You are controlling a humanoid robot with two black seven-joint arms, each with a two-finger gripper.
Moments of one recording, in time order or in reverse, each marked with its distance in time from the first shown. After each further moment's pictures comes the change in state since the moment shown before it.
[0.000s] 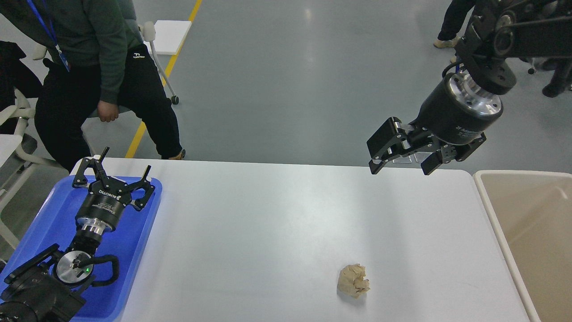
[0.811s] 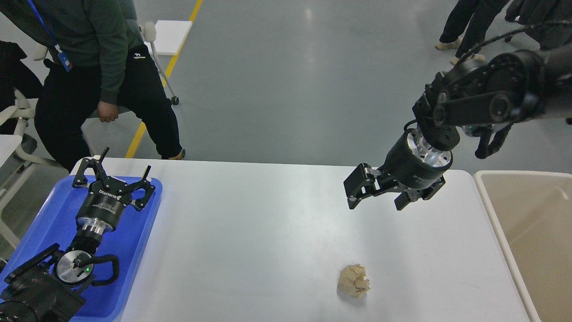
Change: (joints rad) left arm 0.000 0.000 0.000 -0.001 0.000 0.000 0.000; right arm -0.252 0.124 0.000 0.003 0.105 -0.227 -0.002
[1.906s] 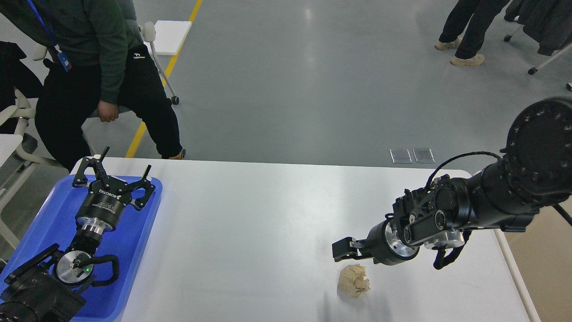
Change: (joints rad) left arm 0.000 0.000 0.000 0.000 0.000 0.000 0.000; right arm -0.508 0.071 0.066 -0.008 0.009 -0.605 -0.005
